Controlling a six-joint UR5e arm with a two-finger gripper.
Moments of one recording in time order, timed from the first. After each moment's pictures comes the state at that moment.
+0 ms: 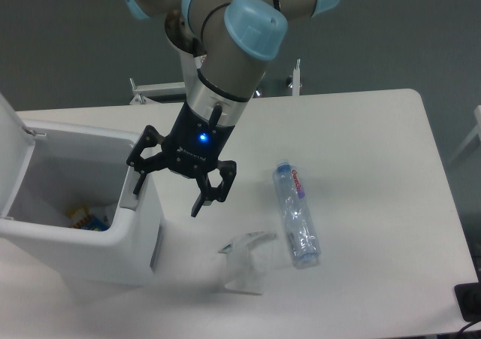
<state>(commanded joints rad) 2.38 -1.76 -1.55 -1.00 0.94 0.43</state>
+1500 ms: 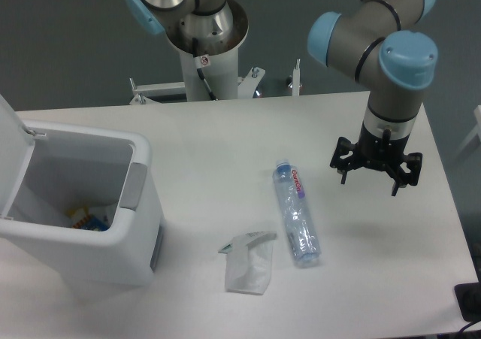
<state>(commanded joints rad) 2.72 -1.95 -1.55 -1.06 1.58 1.29</state>
